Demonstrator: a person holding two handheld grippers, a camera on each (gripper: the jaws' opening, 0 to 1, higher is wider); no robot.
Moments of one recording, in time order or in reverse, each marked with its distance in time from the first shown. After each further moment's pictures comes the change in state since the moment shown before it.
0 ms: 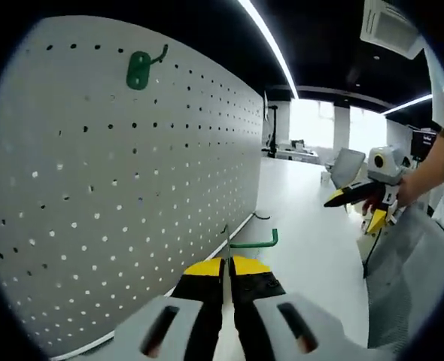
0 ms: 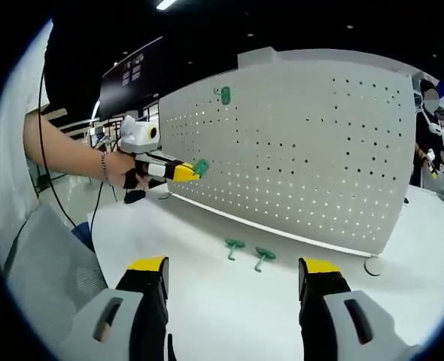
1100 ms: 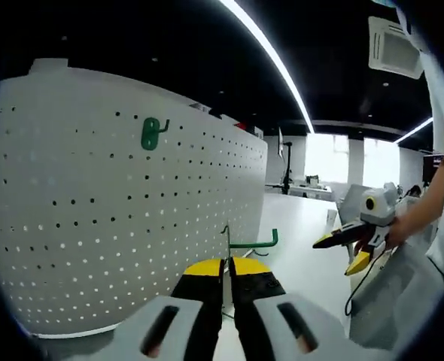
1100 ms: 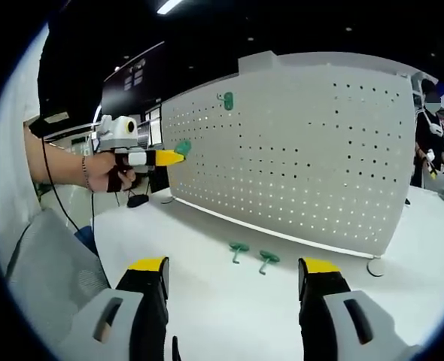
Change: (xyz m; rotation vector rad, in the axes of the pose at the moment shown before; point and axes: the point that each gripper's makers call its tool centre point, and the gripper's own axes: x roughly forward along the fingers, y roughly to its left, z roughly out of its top) left arm -0.040 -0.025 0.040 -0.068 -0.199 0.088; right arm -0.003 0.006 0.002 0.009 -0.025 0.009
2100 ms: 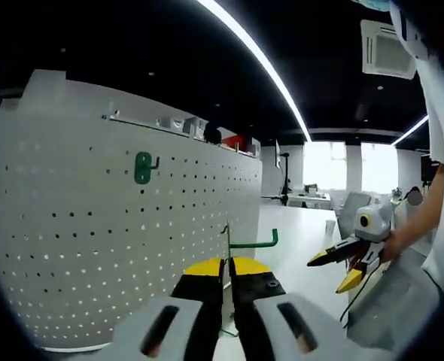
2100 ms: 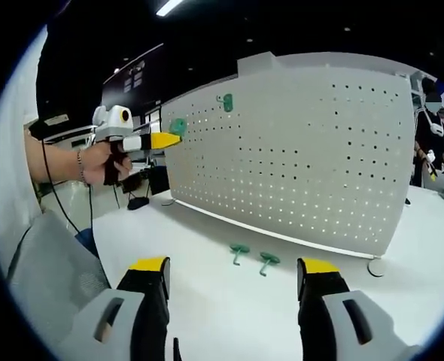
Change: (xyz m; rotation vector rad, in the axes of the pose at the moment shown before) left arm -0.003 -0.011 0.036 0.028 -0.071 -0.008; right arm 0.000 0.001 0.006 0.007 -0.020 0.002
